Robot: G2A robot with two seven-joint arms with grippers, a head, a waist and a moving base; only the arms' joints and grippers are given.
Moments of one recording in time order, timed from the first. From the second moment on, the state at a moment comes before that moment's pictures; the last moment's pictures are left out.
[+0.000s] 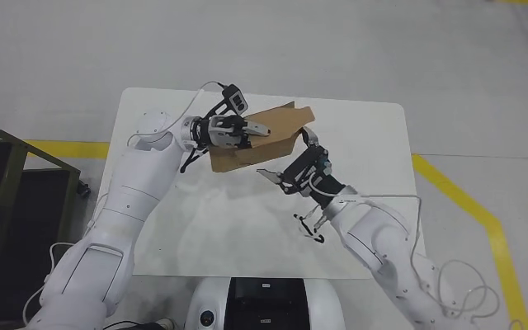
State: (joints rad) left arm 0.78 -1.19 -1.13 -1.14 -0.82 -0.01 -1.44; right arm -1.30 -1.16 0.99 -2.07 -1.34 -0.15 0.31
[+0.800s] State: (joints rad) left arm 0.75 -1.17 -1.13 -1.13 -0.77 0.06 -1.54; right arm -1.33 -1.17 1.01 -2.09 -1.25 -0.27 0.34
